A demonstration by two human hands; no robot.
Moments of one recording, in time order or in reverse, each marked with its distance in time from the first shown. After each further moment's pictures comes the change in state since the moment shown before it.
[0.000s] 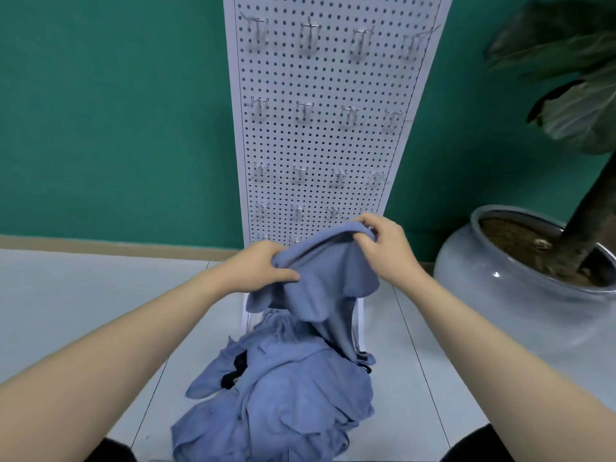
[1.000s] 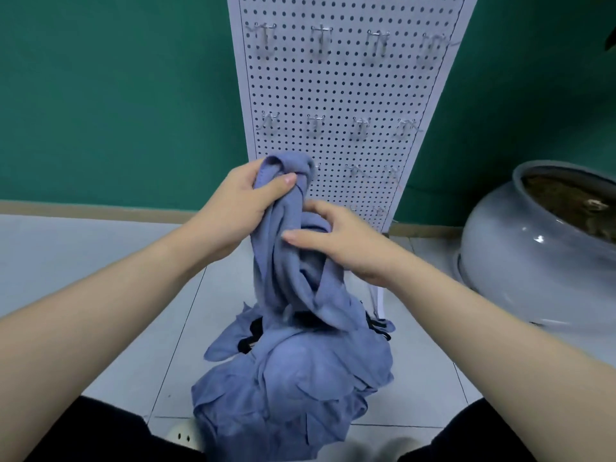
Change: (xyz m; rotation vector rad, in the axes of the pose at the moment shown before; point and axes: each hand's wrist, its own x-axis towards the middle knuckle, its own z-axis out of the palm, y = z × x) left_hand -0.030 0.028 -0.028 -0.661 0.310 0.075; right_hand -0.019 -0.040 0.073 0.476 -0.515 0.273
